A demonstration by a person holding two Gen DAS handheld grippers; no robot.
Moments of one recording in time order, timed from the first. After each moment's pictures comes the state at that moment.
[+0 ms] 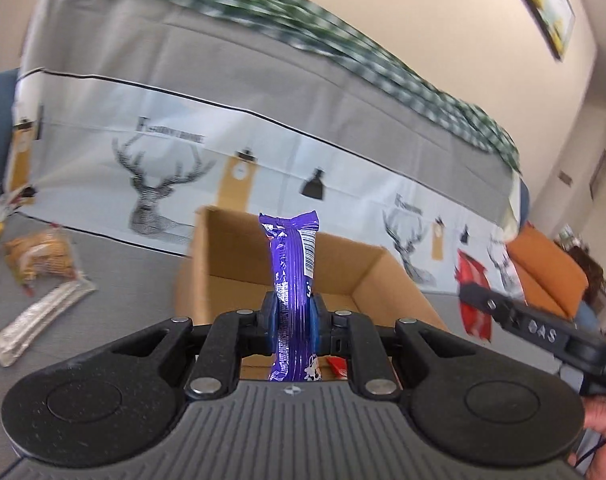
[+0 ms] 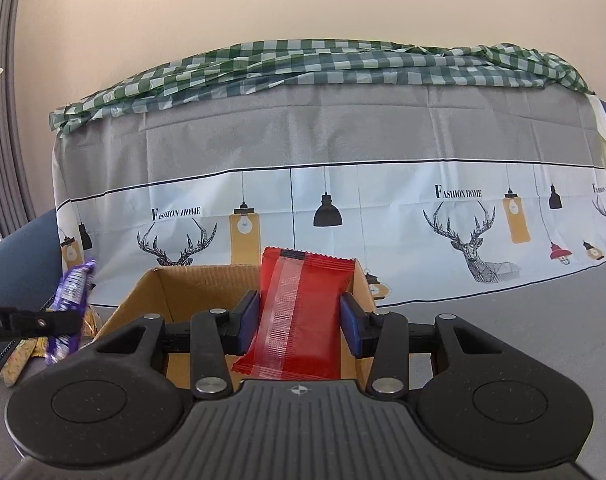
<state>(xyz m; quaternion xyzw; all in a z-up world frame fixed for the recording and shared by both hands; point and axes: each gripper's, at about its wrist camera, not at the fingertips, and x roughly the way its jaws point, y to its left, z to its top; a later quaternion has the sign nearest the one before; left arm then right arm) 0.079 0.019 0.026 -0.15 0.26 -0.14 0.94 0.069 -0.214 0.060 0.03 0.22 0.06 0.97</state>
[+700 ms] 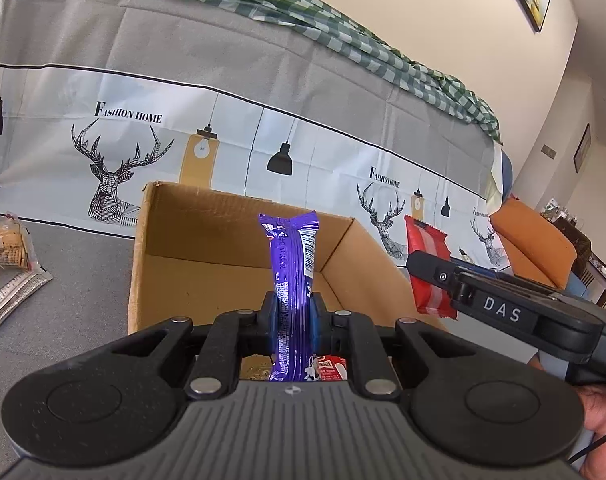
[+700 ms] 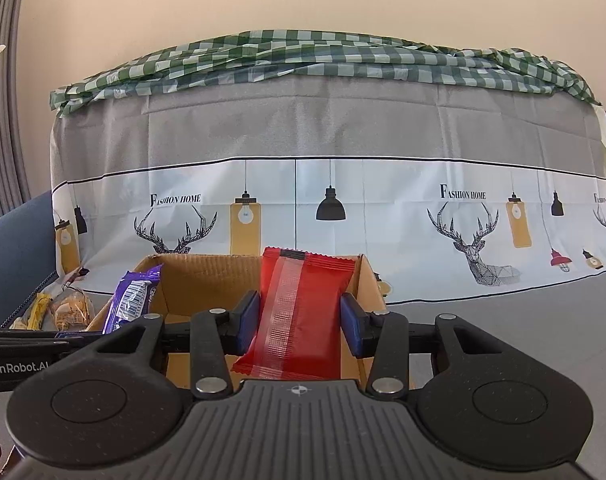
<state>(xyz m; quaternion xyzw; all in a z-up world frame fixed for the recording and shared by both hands) 0.089 -0.012 0.010 -0.14 0.28 -0.17 0.94 0.079 -0.198 0.055 0.00 0.23 0.06 0.97</state>
